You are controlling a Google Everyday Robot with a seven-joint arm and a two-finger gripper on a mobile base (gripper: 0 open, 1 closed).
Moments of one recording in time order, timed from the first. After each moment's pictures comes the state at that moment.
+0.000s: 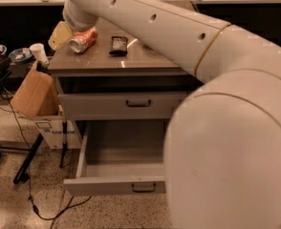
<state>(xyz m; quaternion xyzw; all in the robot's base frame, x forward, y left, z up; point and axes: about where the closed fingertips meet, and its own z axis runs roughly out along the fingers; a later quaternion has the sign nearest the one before) 0.764 0.189 0.927 -0.40 0.82 0.07 0.41</state>
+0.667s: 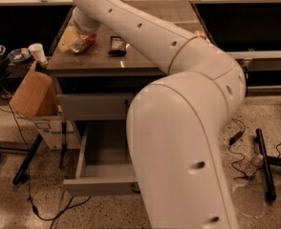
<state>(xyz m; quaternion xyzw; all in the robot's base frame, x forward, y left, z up) 0.833 0.195 0.878 -0.40 0.82 0.07 0.40</state>
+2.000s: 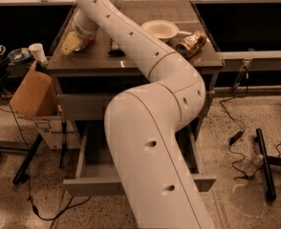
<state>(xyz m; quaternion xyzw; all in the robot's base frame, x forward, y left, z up) 0.874 0.216 0.841 -0.46 0.80 0.09 0.38</state>
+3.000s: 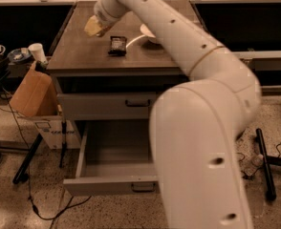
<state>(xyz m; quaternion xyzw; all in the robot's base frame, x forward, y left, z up) 0.847 0.139 0.905 -0.45 0.78 0.10 0.41</state>
